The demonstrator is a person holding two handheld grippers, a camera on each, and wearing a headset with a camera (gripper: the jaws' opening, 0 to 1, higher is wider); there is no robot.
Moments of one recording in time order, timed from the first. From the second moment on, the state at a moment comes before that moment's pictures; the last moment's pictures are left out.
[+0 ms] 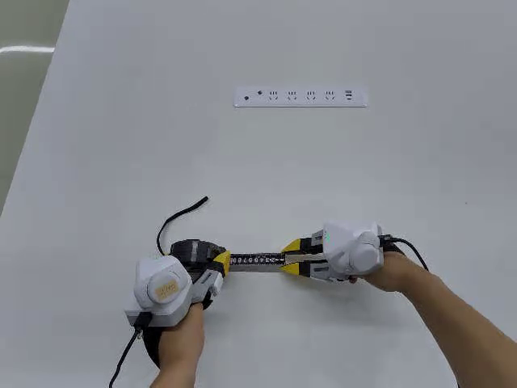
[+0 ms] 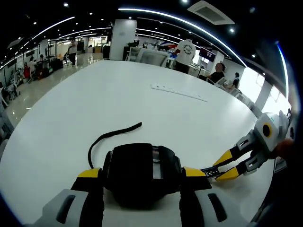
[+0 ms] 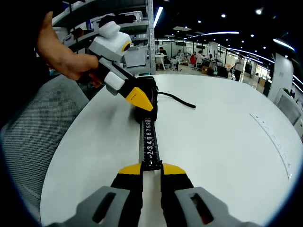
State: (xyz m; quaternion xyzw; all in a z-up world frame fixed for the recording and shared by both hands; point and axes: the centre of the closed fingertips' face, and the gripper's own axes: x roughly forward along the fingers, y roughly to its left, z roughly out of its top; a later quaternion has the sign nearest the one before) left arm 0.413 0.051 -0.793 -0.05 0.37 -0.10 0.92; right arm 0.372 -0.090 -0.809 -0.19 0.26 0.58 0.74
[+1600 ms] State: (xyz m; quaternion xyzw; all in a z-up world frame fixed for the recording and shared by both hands) left arm 0.413 0.051 -0.795 -0.05 0.37 -0.11 0.92; right arm 0.380 -0.051 -0.813 -0.18 0.25 0.59 0.75
